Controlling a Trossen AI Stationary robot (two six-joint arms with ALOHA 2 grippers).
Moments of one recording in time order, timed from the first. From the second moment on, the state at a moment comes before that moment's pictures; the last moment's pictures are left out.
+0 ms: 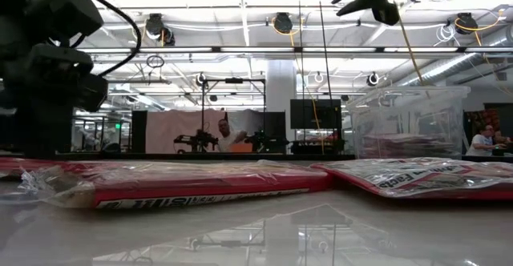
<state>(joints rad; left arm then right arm) -0.18 1.04 0.31 -0.32 0.12 -1.17 -0.30 1.02 1.12 -0.67 -0.08 0.71</state>
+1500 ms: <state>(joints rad) -0.14 1.10 0.47 -0.38 -0.01 -0.73 -0.10 1.27 1.12 -0.33 -0.11 0.82</state>
